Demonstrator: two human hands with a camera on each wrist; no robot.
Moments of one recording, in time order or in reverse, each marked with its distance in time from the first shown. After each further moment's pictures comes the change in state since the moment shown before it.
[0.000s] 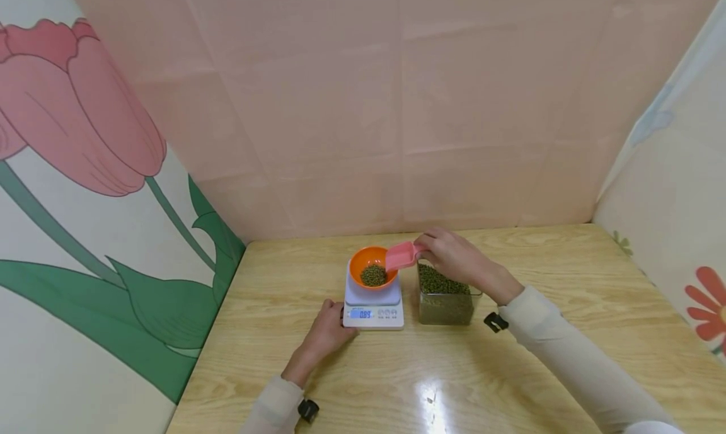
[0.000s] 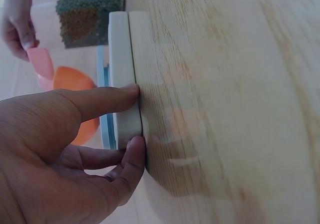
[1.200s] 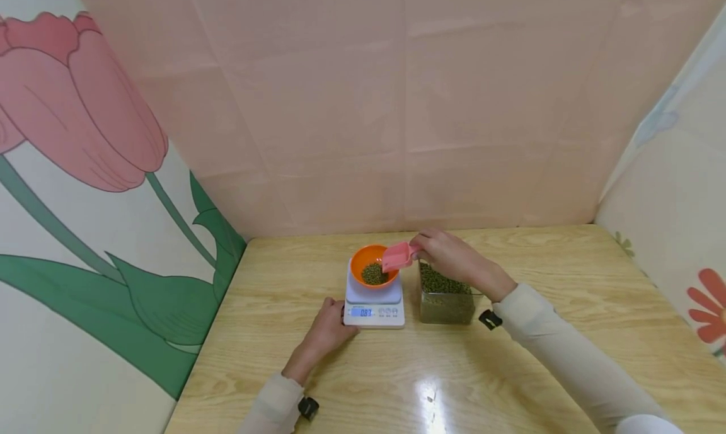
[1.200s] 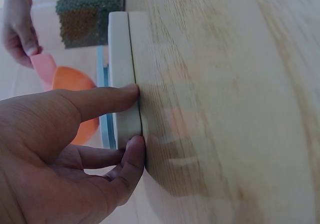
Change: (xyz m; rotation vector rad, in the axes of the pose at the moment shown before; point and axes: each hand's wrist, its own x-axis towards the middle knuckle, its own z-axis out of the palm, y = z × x) left_hand 0.002 0.001 0.000 0.002 0.006 0.010; right_hand 0.008 -0.004 0.004 0.016 -0.087 0.021
